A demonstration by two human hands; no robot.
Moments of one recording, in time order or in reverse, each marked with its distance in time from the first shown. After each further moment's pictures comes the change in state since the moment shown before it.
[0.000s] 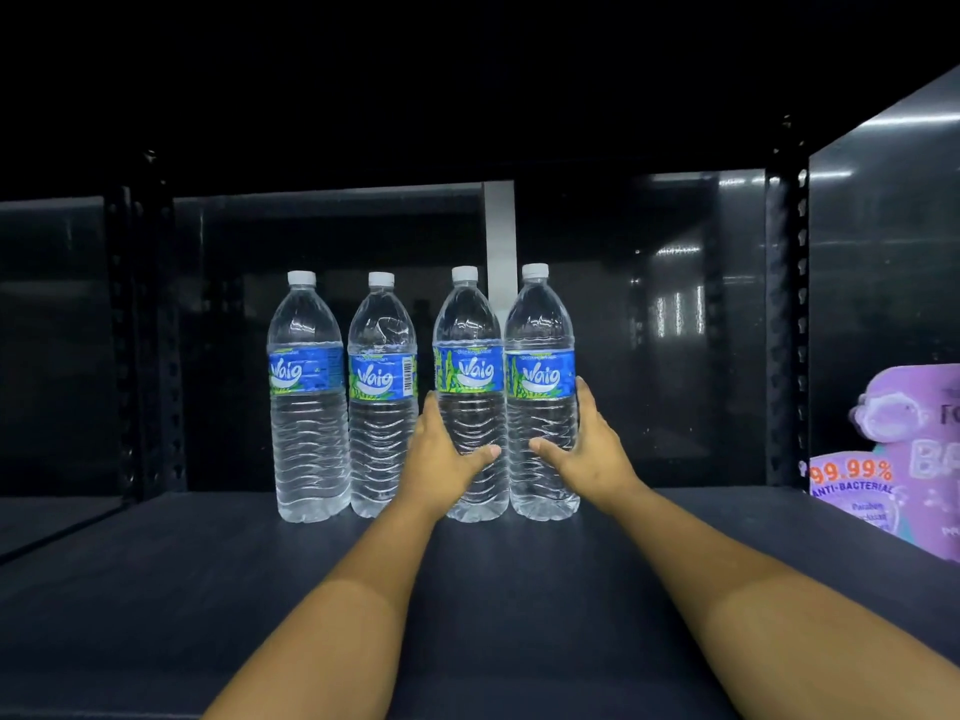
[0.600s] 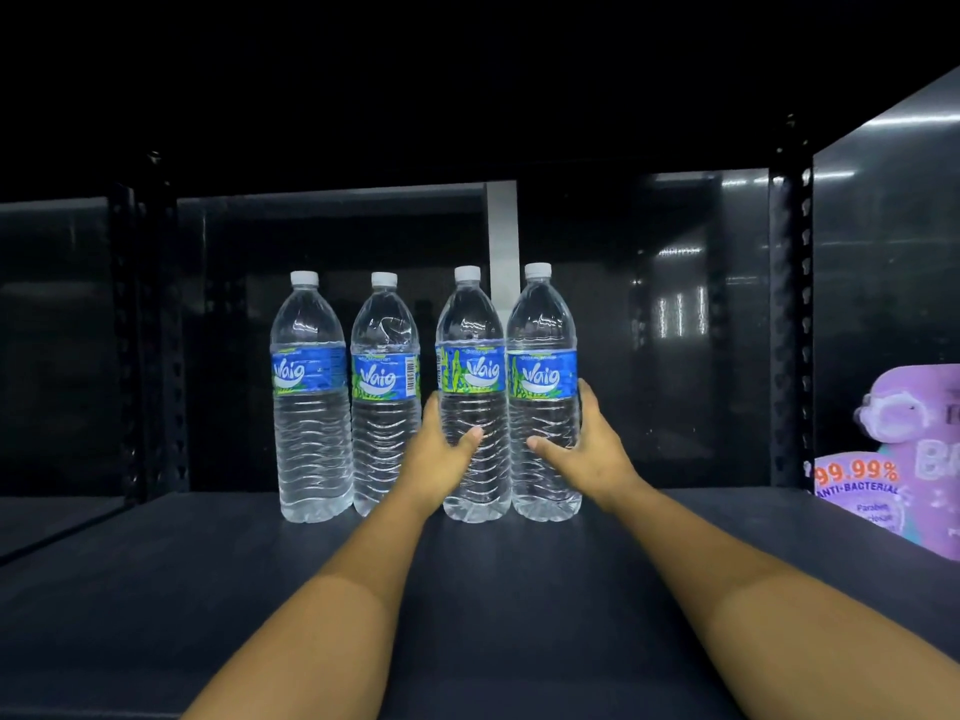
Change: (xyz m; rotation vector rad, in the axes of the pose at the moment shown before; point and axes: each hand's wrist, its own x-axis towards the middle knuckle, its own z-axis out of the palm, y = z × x) left_hand 0.006 -0.004 -0.006 -0.217 -0.059 -0.042; right_hand 0.001 -0.003 0.002 0.087 -0.020 0.031
